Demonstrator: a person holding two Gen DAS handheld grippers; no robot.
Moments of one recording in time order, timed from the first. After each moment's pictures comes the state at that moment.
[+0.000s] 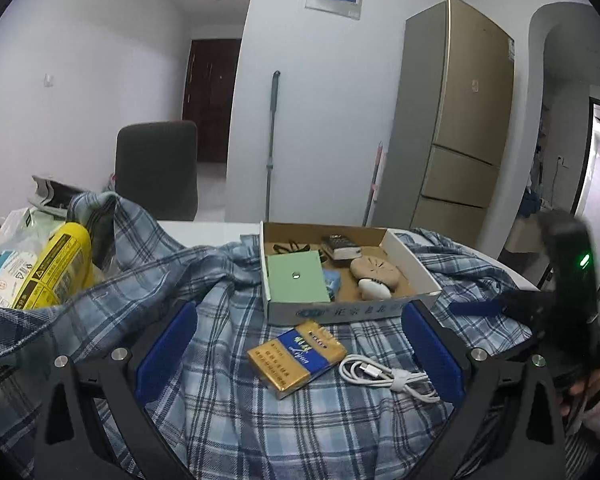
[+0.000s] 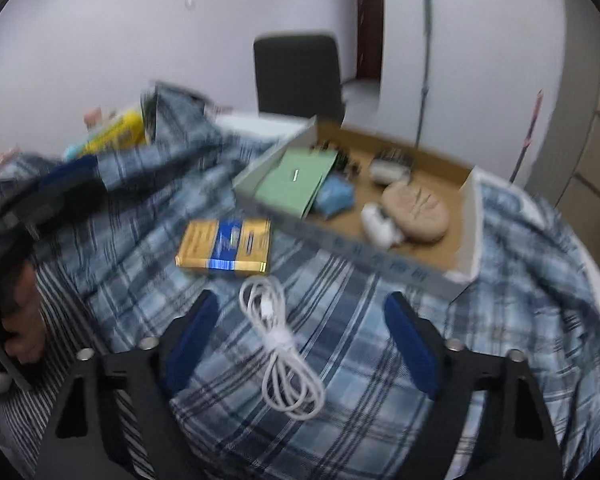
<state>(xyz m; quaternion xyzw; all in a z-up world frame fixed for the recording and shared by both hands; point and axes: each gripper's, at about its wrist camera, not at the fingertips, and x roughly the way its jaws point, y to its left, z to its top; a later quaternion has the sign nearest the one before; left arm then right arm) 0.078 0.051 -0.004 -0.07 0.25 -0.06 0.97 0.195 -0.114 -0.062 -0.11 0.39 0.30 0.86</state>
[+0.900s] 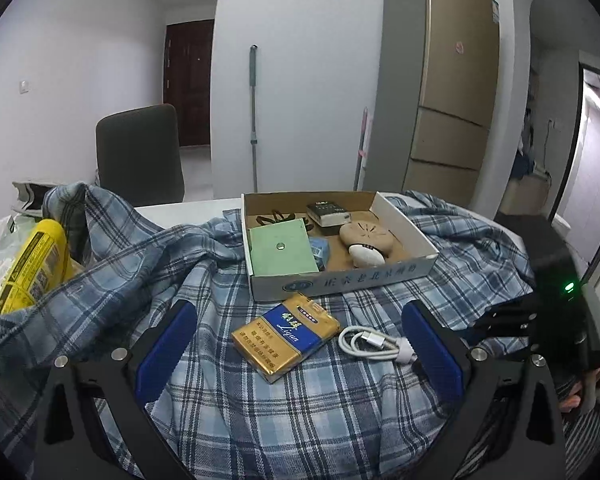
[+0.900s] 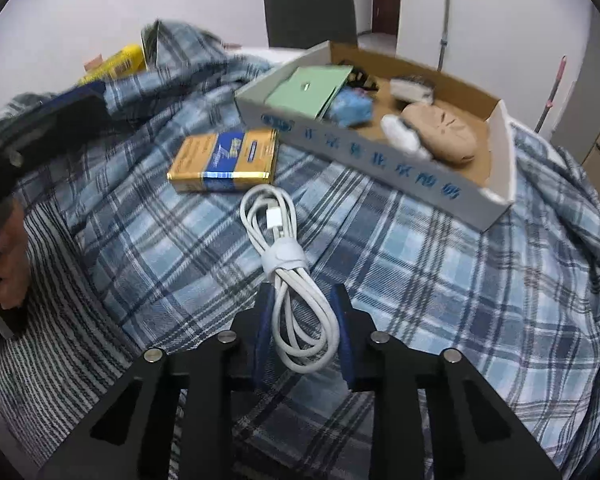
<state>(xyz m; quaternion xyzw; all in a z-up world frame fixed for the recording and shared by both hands) 0.090 0.031 -0.017 -0.02 0.29 -0.08 0.95 0.185 -0.125 -0.096 -0.13 0.45 0.31 0.82</state>
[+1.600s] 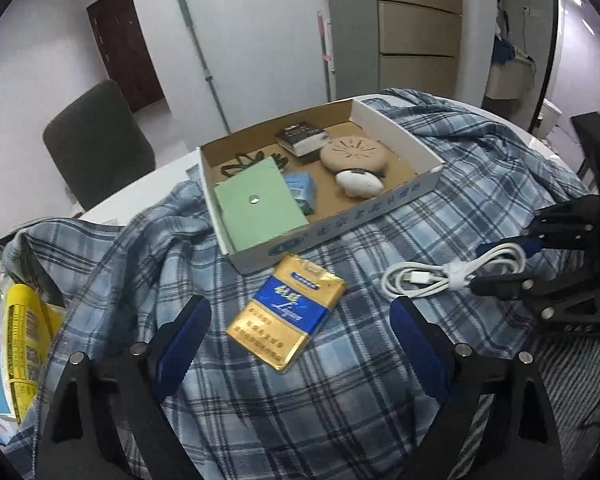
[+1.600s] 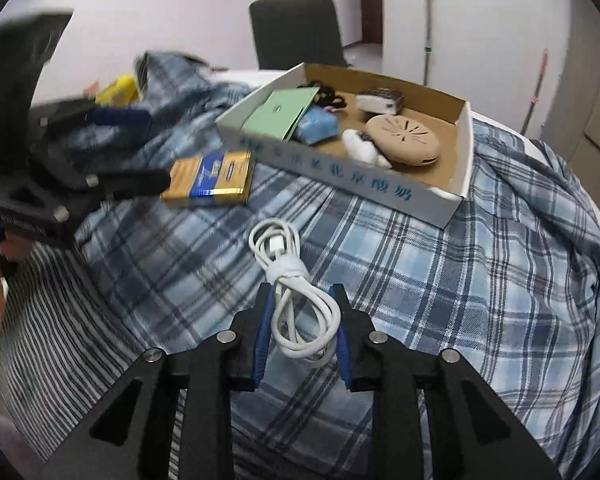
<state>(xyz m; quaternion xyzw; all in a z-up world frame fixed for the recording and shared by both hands) 0.147 -0.001 -0.030 0.11 0.44 -0.13 0.88 0.189 -0.150 -0.085 -0.12 0.45 0.31 0.83</state>
